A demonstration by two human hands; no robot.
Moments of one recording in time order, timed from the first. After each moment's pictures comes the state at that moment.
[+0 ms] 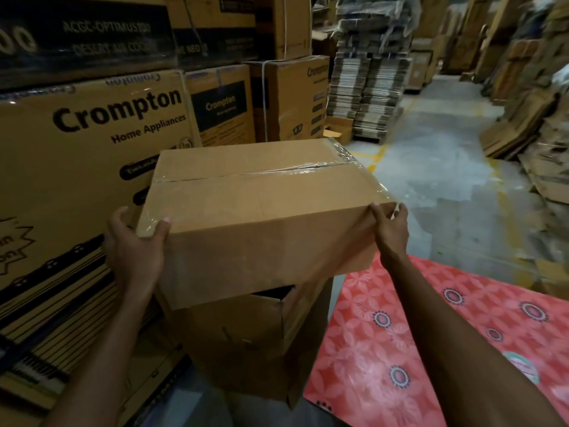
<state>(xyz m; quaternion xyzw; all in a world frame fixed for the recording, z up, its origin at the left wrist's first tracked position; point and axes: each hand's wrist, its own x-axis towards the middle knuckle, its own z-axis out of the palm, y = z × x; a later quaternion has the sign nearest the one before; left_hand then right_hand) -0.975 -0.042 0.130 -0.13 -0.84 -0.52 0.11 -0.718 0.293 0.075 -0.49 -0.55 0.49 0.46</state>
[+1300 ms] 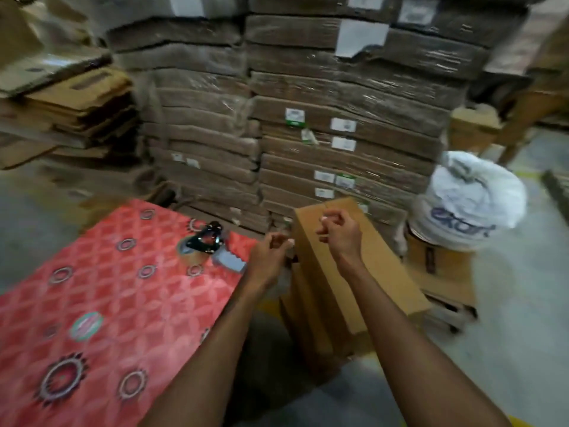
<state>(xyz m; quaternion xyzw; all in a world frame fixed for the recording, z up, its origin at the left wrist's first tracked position) -0.133 0.095 -0.009 -0.72 -0.28 -0.17 -0.61 -0.013 -0.028 0.019 -0.75 -0.09 0.09 0.65</state>
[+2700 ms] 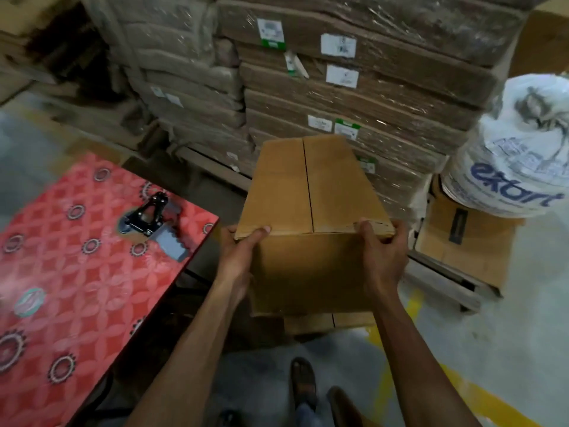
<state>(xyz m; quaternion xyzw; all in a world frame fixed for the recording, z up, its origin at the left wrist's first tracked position) 0.026 0.022 -0.046 -0.47 -0.52 -0.19 -0.69 0.169 -0.148 -0.061 -0.79 0.07 0.09 0.60</state>
